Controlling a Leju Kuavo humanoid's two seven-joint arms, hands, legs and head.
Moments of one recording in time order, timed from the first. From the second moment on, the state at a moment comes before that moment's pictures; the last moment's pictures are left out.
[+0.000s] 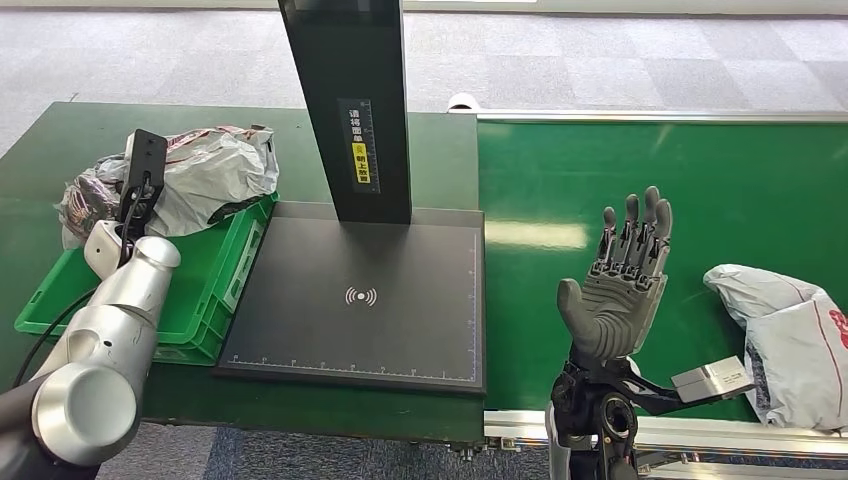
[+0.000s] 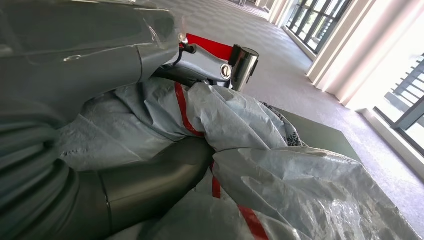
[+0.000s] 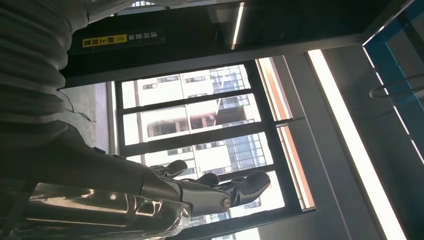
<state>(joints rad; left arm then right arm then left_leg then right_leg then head) -0.99 0.09 0.46 -0.33 -1.21 0.69 0.25 -0.15 0.37 -0.05 -1.51 0.00 0.31 -0.70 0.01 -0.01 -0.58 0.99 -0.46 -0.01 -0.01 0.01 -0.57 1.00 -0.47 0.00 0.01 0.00</state>
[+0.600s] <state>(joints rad) -1.05 0.09 0.65 -0.35 -0.91 0.69 -0.12 -0.15 0.35 -0.06 -1.51 -0.01 0.29 -0.70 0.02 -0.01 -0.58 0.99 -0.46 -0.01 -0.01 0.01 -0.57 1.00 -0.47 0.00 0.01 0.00</state>
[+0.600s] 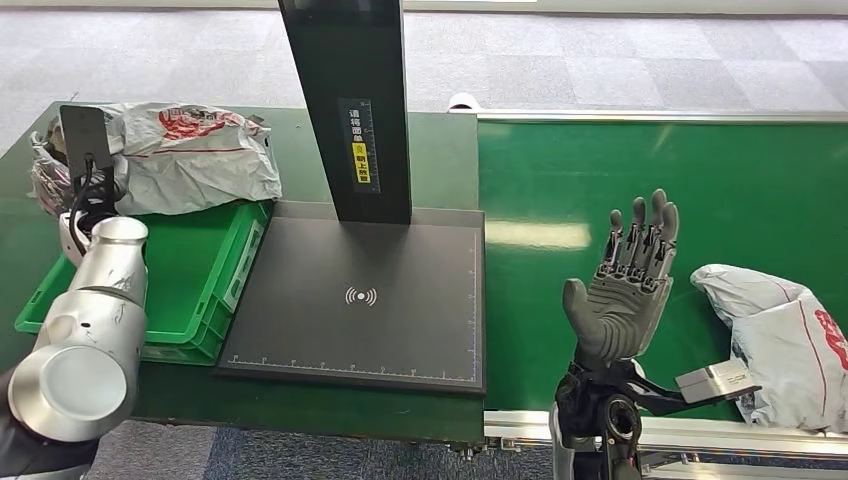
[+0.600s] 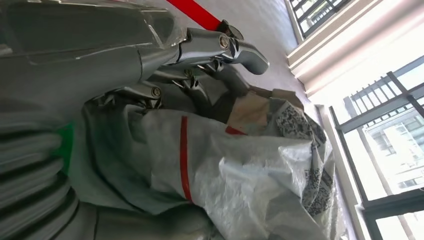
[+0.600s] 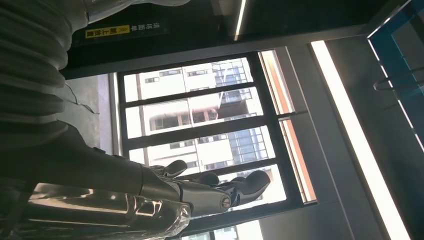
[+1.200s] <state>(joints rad) -1.07 0.08 0.72 -0.35 -0.93 0.69 -0.14 -0.12 0.35 -0.08 -1.51 -0.01 0.30 -0.70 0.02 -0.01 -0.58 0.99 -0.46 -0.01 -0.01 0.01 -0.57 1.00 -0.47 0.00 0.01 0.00</state>
